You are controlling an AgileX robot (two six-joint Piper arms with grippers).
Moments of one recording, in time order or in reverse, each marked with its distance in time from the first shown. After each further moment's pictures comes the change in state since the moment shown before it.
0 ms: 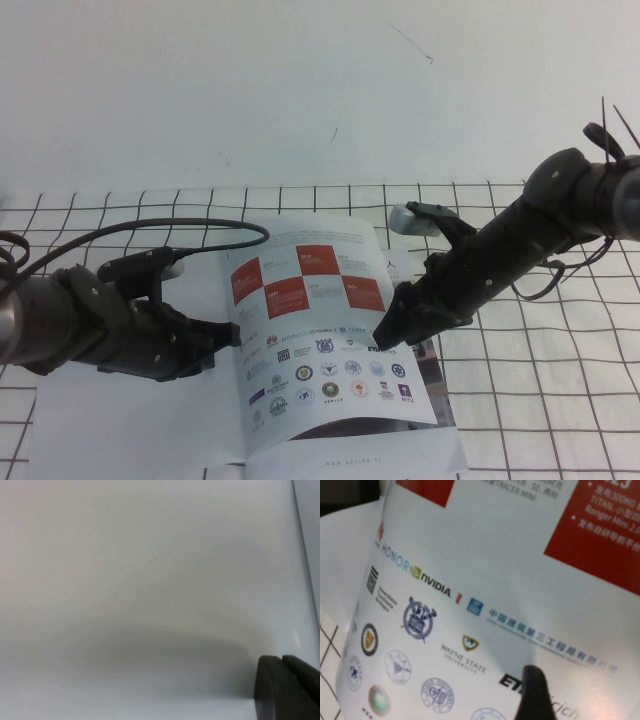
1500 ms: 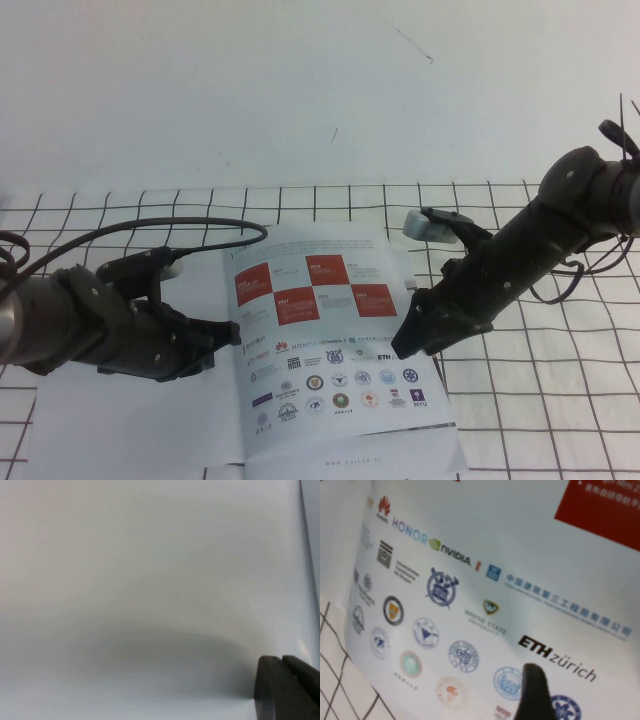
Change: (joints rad) right arm -0.031 -0.021 0.030 -0.058 0.044 0.053; left arm 0.000 0.000 0.000 0.000 -0.002 -0.024
